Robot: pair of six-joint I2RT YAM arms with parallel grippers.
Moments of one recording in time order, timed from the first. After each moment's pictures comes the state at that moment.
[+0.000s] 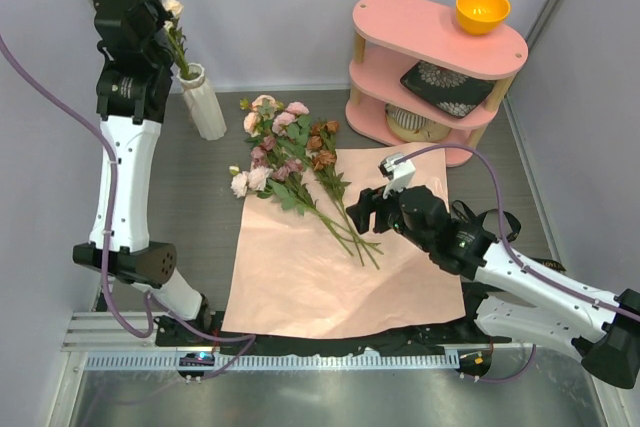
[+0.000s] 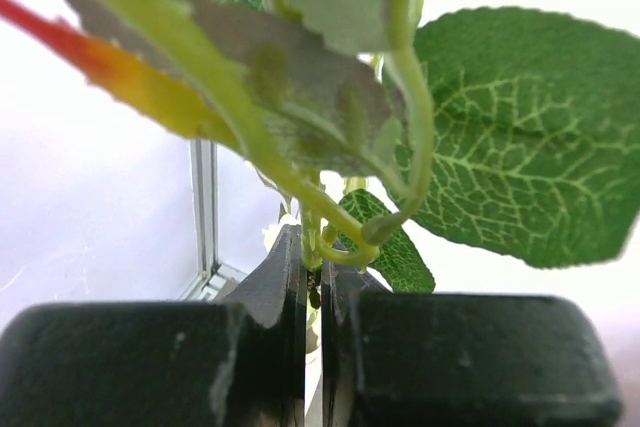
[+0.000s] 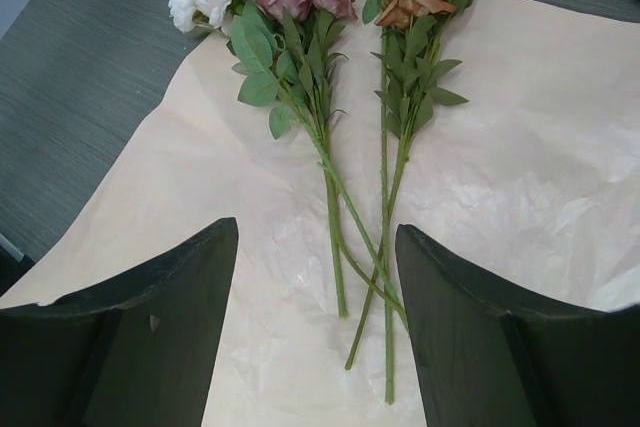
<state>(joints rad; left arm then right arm) -0.17 1.62 2.20 -0.38 -0.57 -0.08 0.90 0.90 0.70 -0.17 0.23 0.36</state>
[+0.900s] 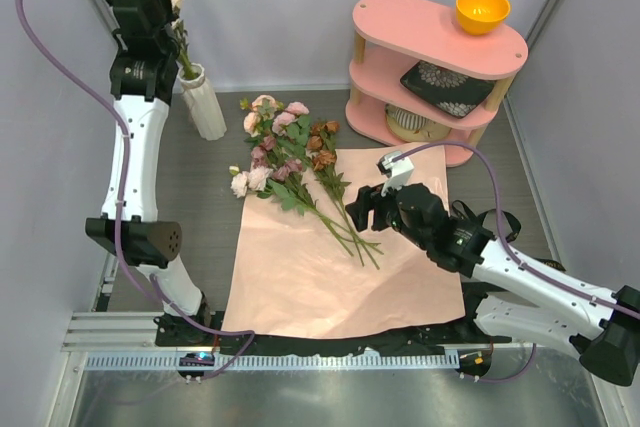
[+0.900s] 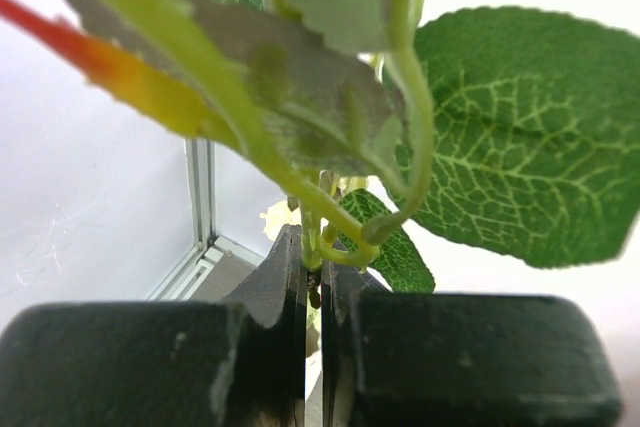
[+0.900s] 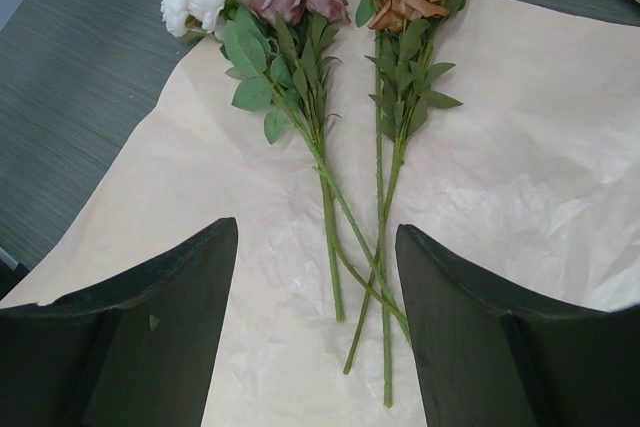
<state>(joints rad) -0.10 1.76 2.25 -0.39 -0.55 -0.16 0.90 0.93 0.73 -0.18 0.25 0.36</state>
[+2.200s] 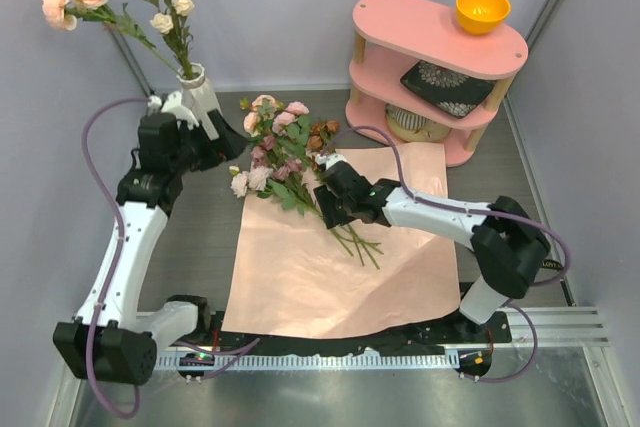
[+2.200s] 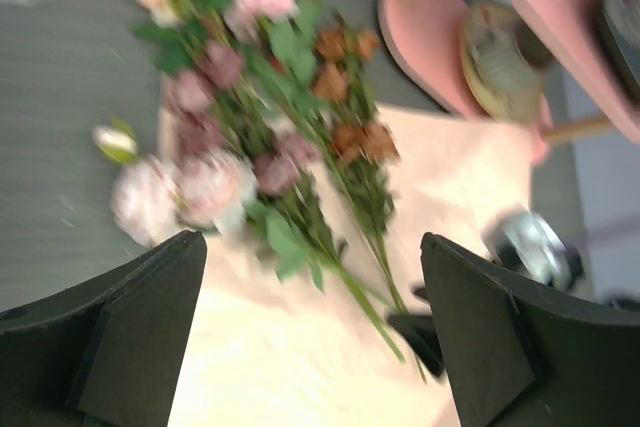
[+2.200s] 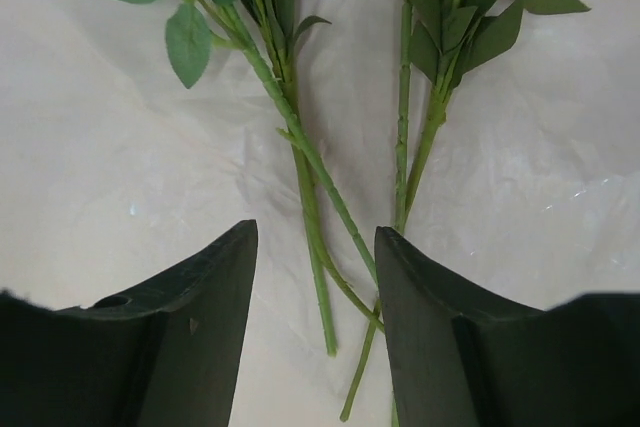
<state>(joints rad) -0.09 1.14 1.21 -0.51 0.17 -0.47 0.87 1.58 1.05 -0.34 0.15 0.36</state>
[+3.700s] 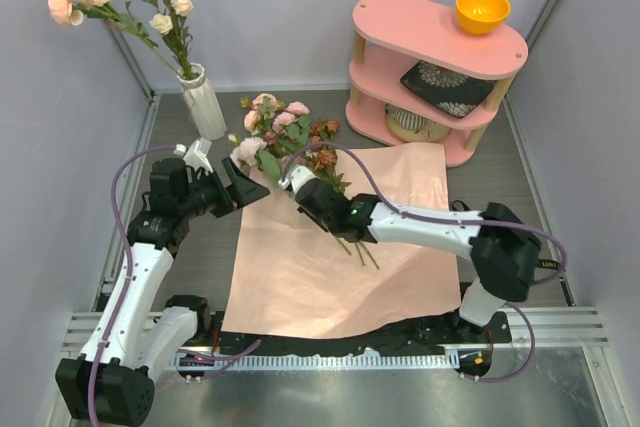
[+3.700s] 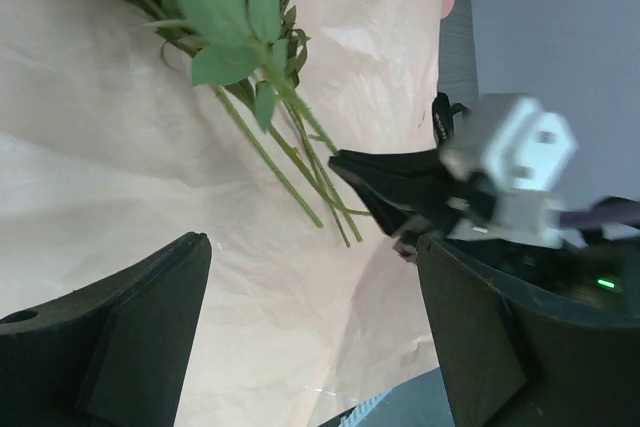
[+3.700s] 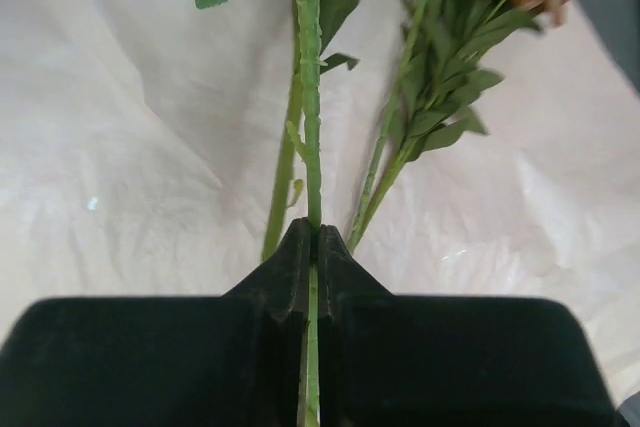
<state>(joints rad) -0.11 0.86 0.77 -0.45 0.56 -0.63 1.04 1.71 1.15 -0.35 0.42 0.01</state>
